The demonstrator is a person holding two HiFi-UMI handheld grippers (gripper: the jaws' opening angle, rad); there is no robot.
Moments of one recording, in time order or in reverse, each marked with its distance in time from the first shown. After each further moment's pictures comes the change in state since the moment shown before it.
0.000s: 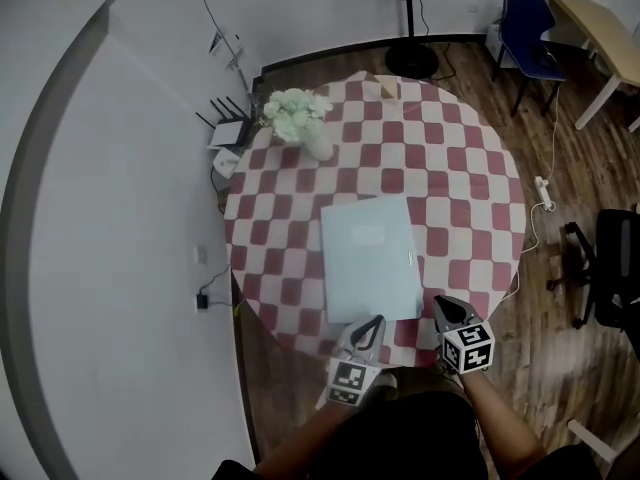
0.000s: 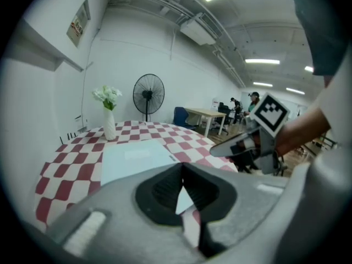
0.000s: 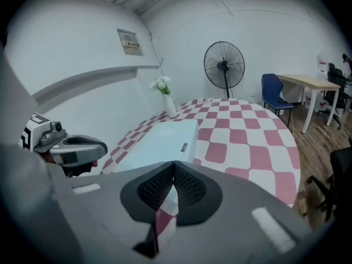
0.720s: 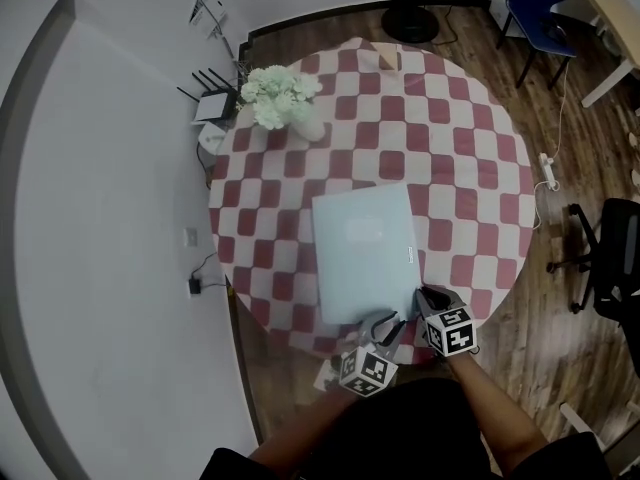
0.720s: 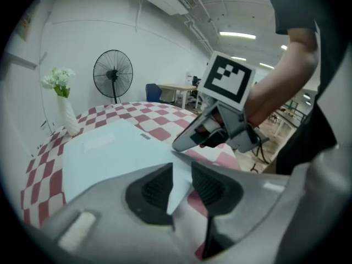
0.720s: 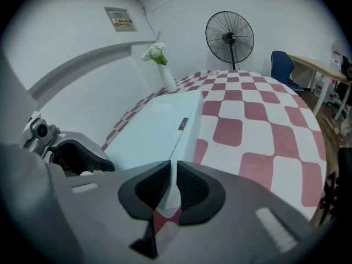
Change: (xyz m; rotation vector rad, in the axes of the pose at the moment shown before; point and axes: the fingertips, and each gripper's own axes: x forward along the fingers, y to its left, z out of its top) left arm 0.074 -0.026 -0.063 0.221 0.262 -0.231; right arm 0.087 -0.018 -0.035 0.028 0.231 0.039
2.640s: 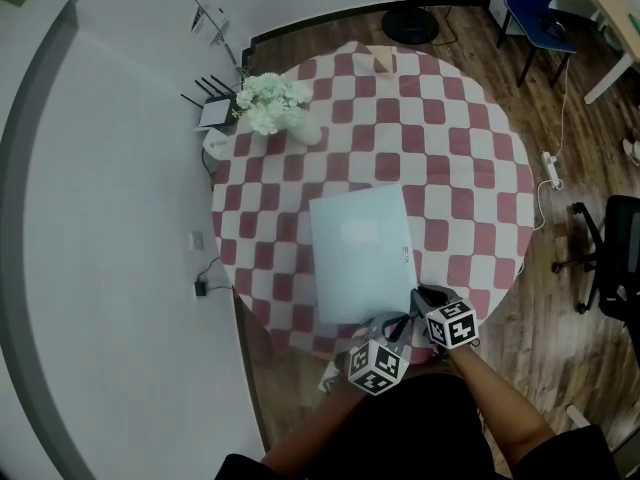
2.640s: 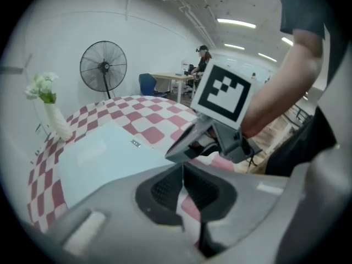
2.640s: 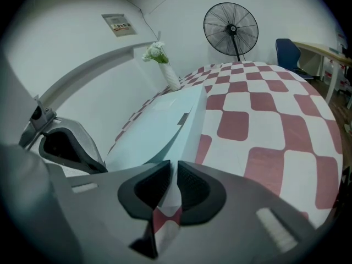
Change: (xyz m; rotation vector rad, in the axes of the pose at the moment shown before) left arm 0.013 -0.018 0.029 0.013 0.129 -0.037; right arm 0.002 -0.007 -0.009 0.032 0.015 0.123
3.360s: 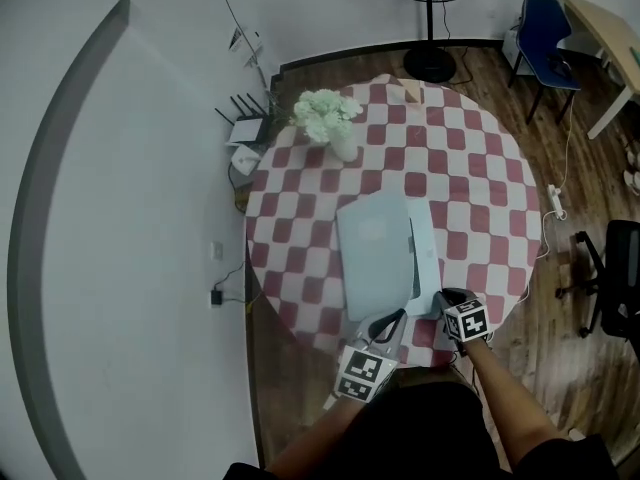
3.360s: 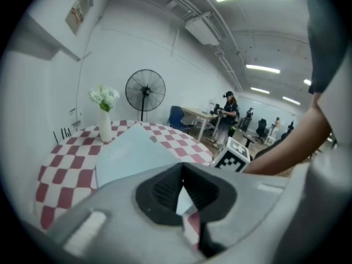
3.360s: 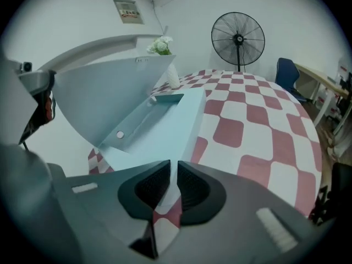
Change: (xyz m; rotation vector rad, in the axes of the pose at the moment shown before) left arm -0.148 0.046 0.028 -0.288 -0.377 0.162; right arm -0.005 0.019 -0.001 -0.097 0.028 -0.141
